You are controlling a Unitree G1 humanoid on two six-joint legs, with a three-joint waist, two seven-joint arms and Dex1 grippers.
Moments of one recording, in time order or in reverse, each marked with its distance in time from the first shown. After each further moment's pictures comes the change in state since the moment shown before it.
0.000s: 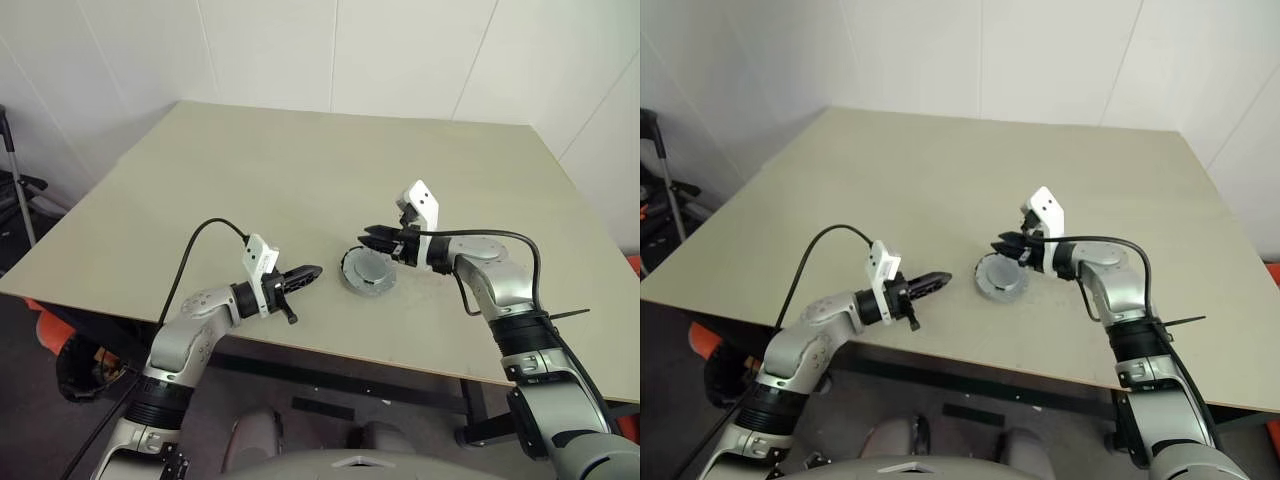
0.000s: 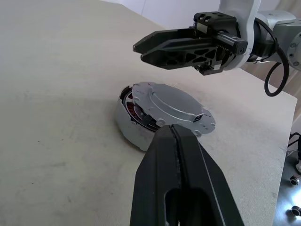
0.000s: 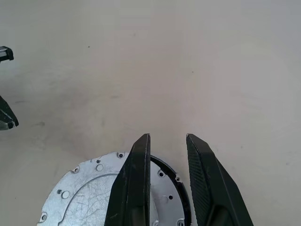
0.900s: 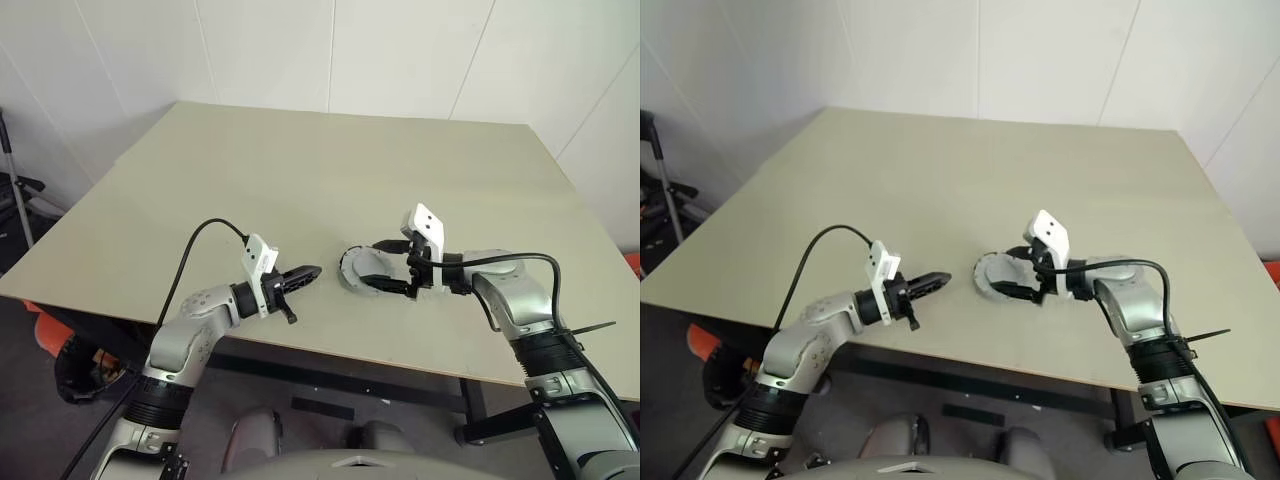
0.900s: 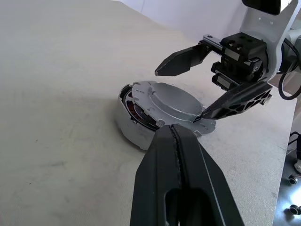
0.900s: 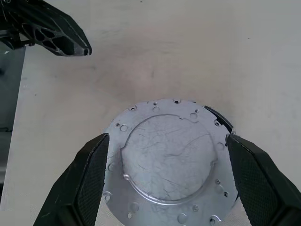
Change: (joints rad) left arm 0.000 0.002 0.003 -0.001 -0.002 0.012 0.005; right arm 0.110 -0.102 0.074 -0.108 -0.017 -0.035 0.183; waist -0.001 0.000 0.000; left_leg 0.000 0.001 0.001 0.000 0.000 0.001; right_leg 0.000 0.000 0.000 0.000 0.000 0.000
